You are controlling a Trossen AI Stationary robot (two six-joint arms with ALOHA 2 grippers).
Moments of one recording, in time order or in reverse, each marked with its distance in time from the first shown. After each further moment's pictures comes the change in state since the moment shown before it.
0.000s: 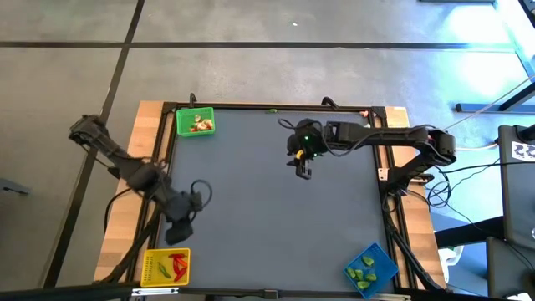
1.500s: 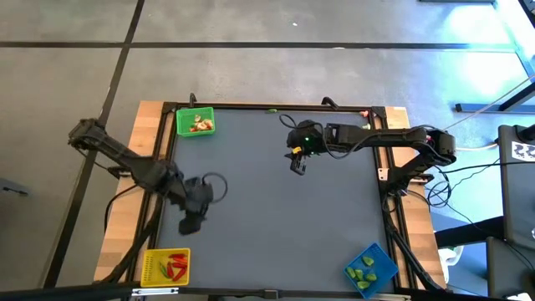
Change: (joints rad) left arm 0.111 0.076 -0.002 -0.048 -0.132 0.318; right arm -0.001 0.000 -0.059 0.120 0.185 0.106
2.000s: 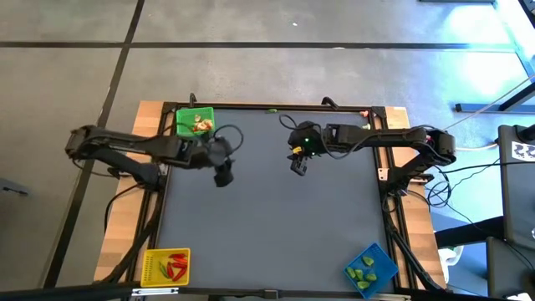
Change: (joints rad) left arm 0.443 0.022 0.000 0.184 -0.487 0.405; right arm 0.002 0.000 0.000 -0.067 -0.009 0.084
